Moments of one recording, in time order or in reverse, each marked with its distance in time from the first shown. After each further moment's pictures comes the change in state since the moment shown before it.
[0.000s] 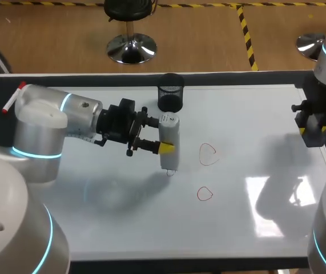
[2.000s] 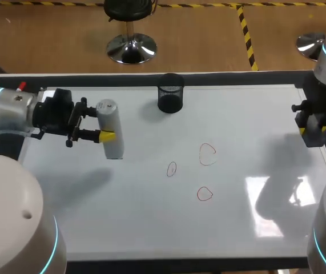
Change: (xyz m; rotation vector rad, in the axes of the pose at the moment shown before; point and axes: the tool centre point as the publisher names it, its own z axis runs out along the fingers) left arm 0.008 0.002 -0.151 -0.017 -0.125 -0.028; right arm 0.000 0.000 0.000 0.000 -0.001 0.000
